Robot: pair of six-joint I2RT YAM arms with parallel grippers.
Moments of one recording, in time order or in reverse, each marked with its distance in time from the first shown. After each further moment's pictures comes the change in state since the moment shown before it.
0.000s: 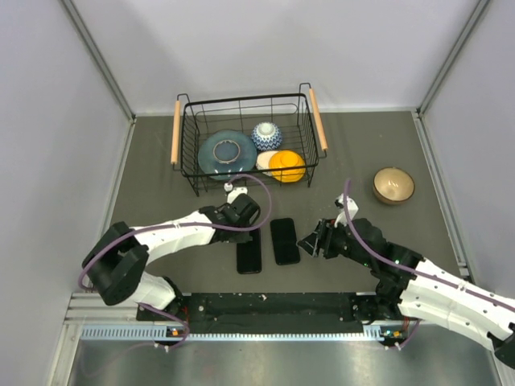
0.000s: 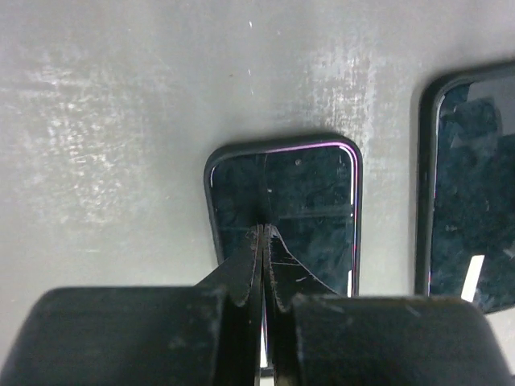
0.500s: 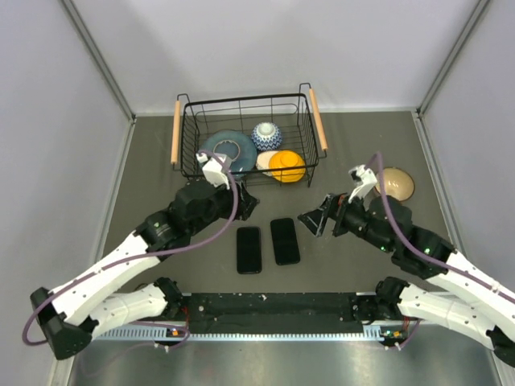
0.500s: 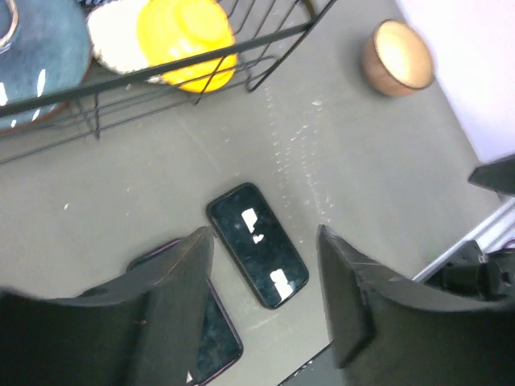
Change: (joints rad) left arm 0.000 -0.484 0.147 0.033 0.096 0.255; right arm 0.000 0.058 0.382 -0.186 0.054 -0.135
